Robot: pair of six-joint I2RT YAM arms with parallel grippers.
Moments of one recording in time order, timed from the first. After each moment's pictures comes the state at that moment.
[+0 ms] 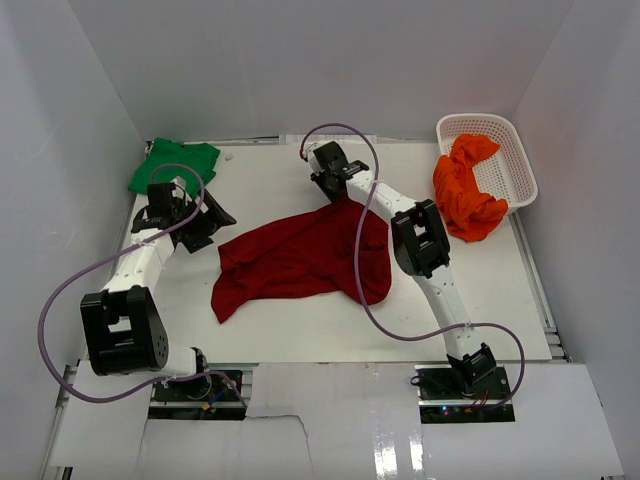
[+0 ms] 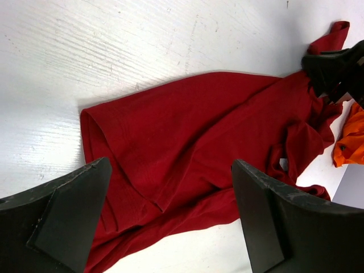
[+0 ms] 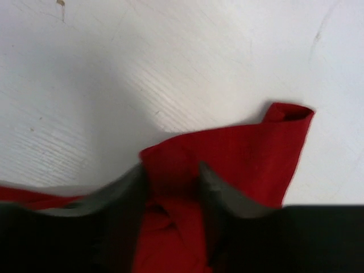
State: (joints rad) left arm 0.12 1.40 0.96 -0.39 0.35 -0.55; right arm 0.60 2.50 2.19 -0.56 0.20 -0.28
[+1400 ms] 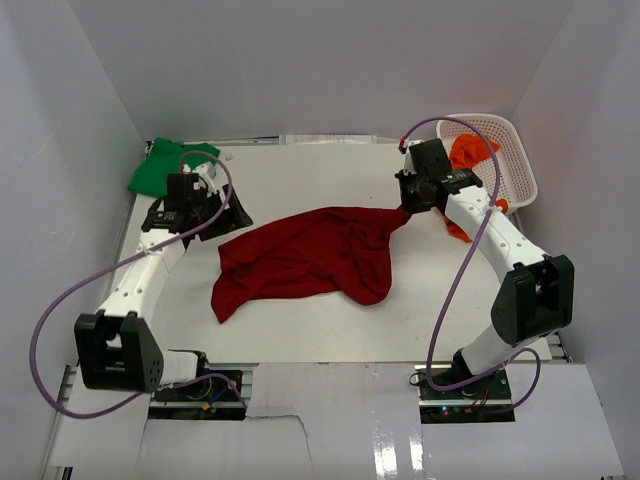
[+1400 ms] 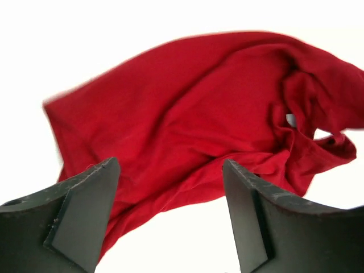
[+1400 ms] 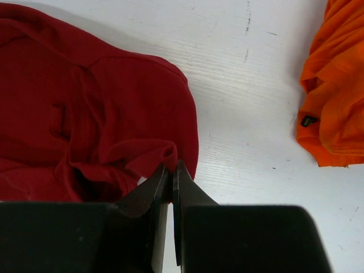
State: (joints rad) left arm -0.03 1.36 1.05 -0.54 0.31 -0.41; right arm 0.36 1.58 1.40 -0.70 0.06 0.07
